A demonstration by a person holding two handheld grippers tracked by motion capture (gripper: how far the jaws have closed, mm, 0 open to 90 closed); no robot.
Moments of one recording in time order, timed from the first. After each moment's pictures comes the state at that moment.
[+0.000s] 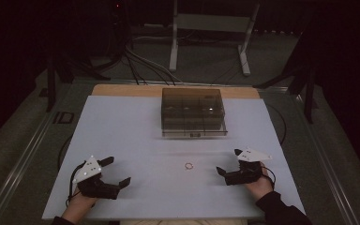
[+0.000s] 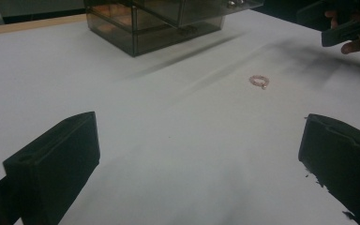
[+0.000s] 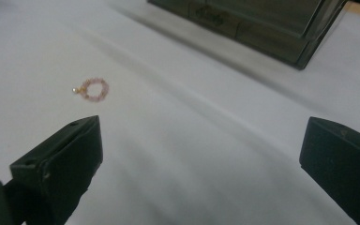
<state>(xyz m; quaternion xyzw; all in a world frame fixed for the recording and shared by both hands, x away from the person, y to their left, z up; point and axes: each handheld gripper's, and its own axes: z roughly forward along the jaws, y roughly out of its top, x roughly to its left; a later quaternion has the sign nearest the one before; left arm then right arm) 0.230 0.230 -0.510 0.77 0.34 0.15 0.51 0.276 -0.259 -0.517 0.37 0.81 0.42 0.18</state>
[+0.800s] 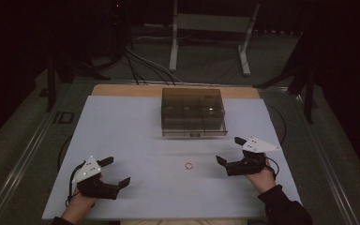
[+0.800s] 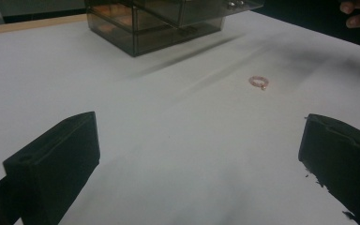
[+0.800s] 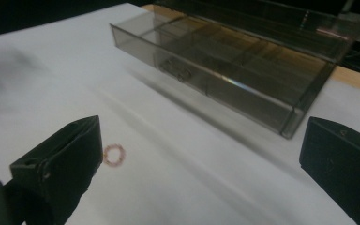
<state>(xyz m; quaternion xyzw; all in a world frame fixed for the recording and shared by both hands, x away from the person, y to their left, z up) 0.229 0.230 -0.510 0.77 0.35 0.15 0.51 0.285 -0.254 -0.469 0.34 0.78 0.48 0.19</state>
